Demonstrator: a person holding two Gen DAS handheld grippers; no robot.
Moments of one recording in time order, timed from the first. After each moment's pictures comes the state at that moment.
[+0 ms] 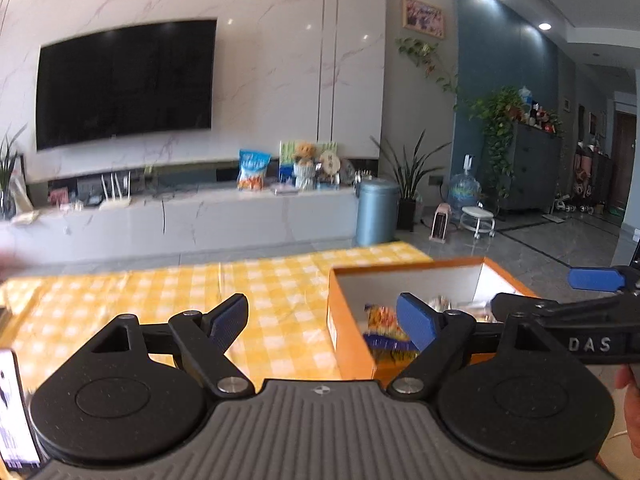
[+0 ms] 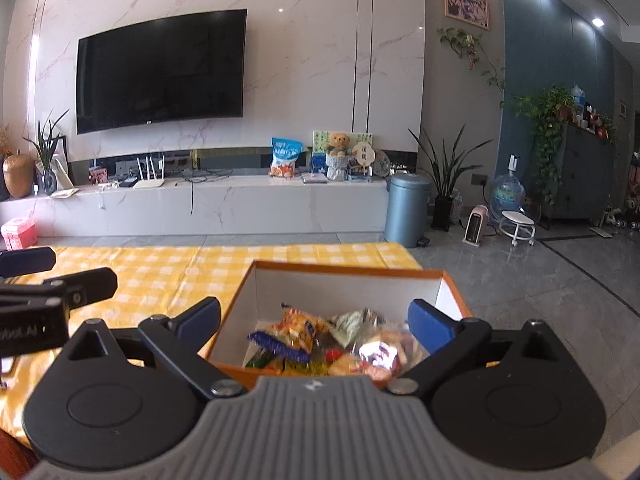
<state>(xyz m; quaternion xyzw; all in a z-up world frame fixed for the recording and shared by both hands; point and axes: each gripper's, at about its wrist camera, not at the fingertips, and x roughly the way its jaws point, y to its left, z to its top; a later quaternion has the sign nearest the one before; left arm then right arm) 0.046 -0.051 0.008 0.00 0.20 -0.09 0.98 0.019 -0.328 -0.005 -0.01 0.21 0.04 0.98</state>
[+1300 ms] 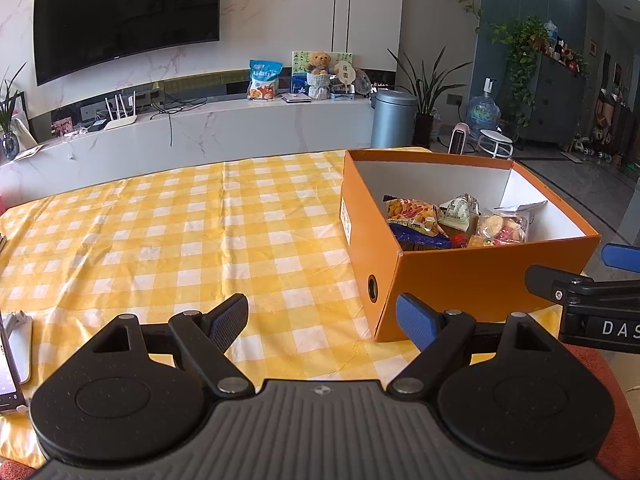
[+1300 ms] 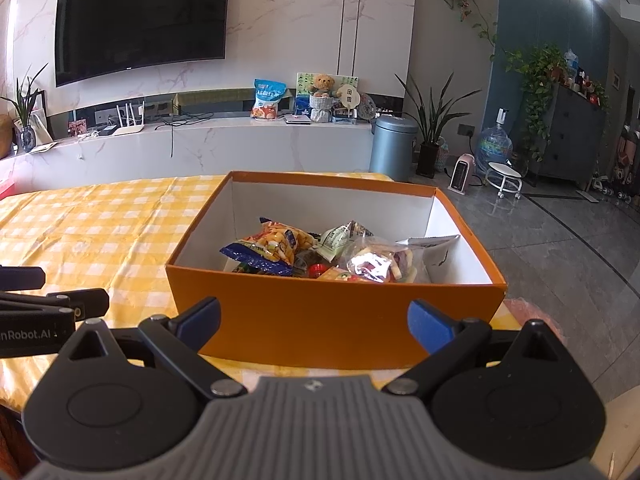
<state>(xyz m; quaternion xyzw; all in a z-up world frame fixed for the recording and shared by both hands) 0.049 -0.051 -0.047 0.01 0.32 -0.07 0.95 0.026 -0.326 -0.069 -0.01 0.28 0.01 0.96</state>
